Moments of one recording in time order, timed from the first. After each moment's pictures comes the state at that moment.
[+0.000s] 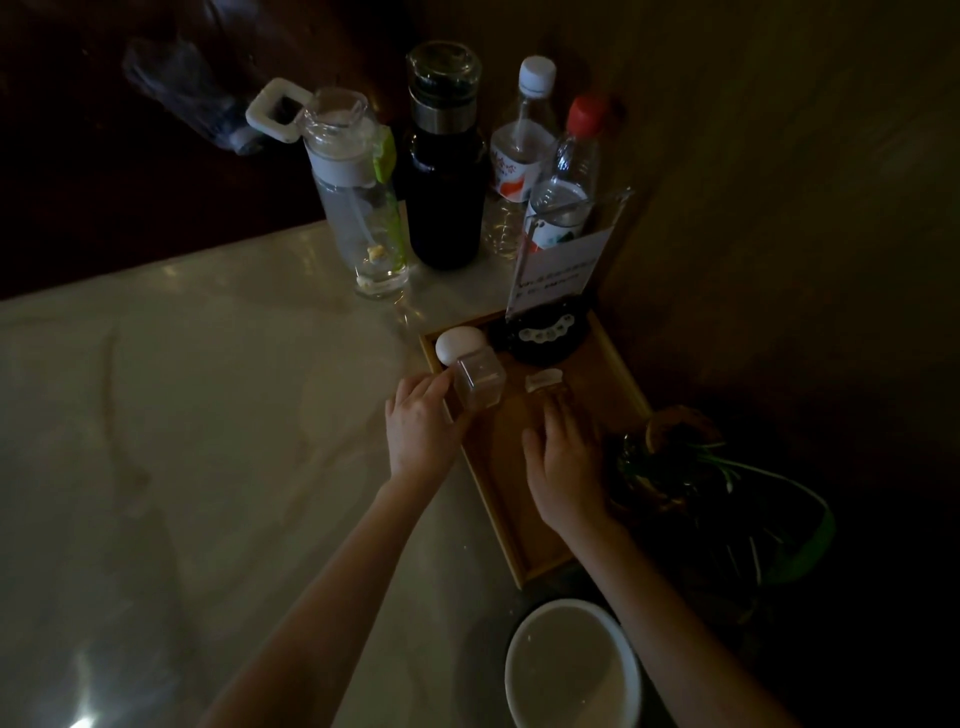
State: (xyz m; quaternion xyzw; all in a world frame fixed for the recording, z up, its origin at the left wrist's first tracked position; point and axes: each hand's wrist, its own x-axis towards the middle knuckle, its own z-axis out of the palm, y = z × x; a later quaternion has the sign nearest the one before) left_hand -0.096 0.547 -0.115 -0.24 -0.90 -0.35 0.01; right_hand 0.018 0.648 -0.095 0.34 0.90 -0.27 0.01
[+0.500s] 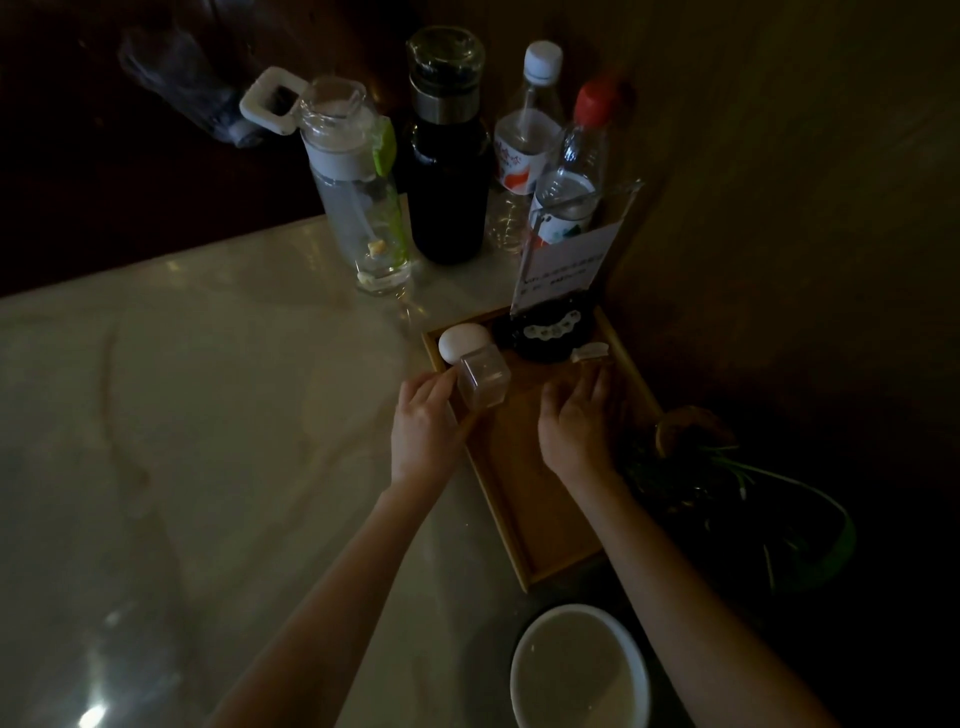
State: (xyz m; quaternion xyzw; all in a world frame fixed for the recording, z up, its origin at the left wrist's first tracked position) left_hand -0.095 0.545 -0.121 -0.26 -0.89 -0.38 0.00; right_hand -0.016 0.674 -0.101 0.47 0.85 -0.24 0.04
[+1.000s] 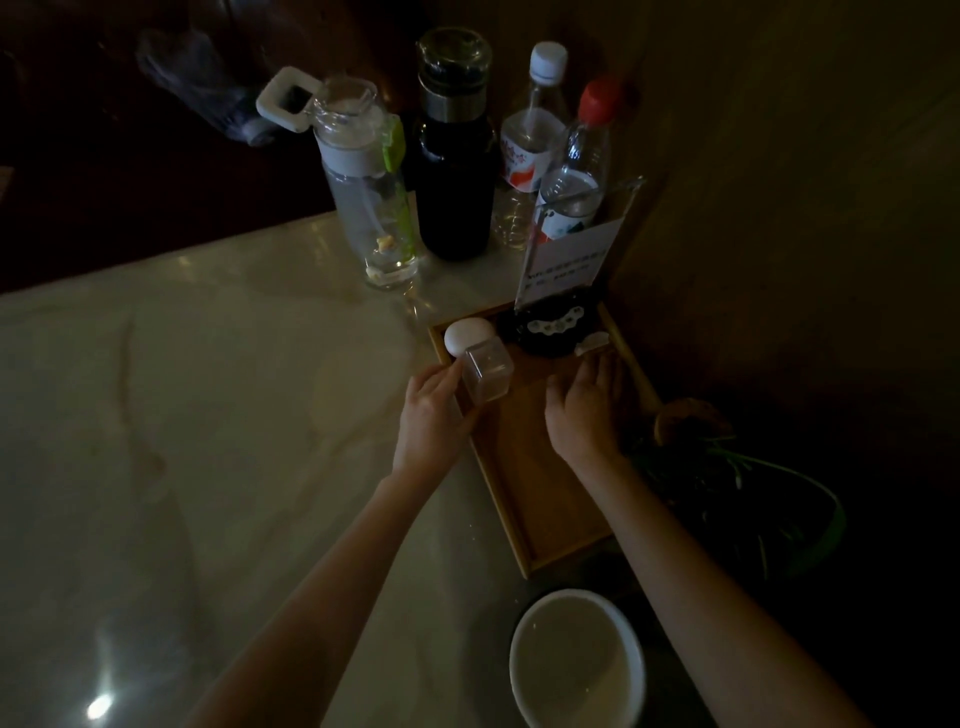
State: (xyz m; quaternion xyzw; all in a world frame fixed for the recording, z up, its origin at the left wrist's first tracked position) left_hand -0.095 0.541 -0.112 -0.29 -0.88 -0.38 -0.04; right_hand -0.017 0.680 -0.089 0.43 0.87 -0.23 0.03
